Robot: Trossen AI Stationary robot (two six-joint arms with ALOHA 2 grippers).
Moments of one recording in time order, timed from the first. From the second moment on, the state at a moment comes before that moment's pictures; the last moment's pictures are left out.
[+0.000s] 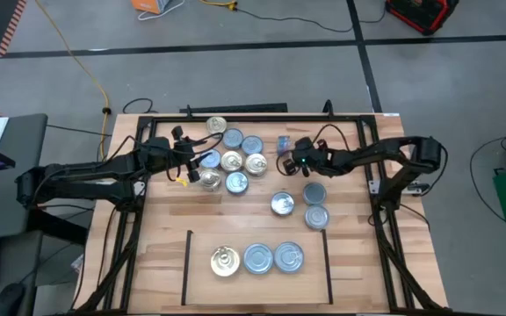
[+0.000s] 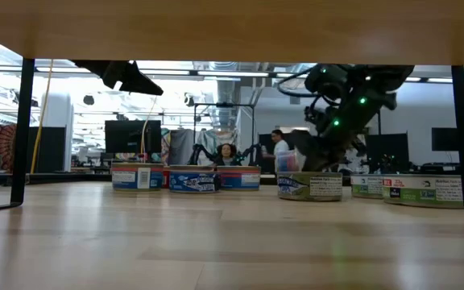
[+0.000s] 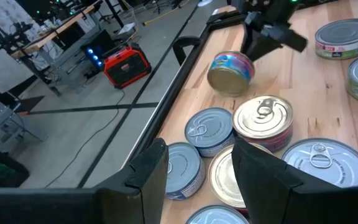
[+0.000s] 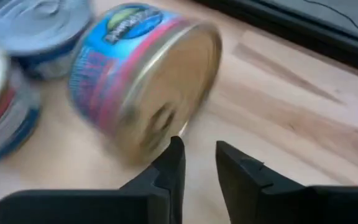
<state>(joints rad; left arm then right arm) 0.35 0.85 0.48 0.12 -0.23 0.38 -0.32 1.59 0.62 0.16 0.51 0.47</state>
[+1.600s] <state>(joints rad) 0.35 0.85 0.48 0.14 -0.17 0.41 -0.38 2.00 1.60 -0.95 0.25 -0.47</state>
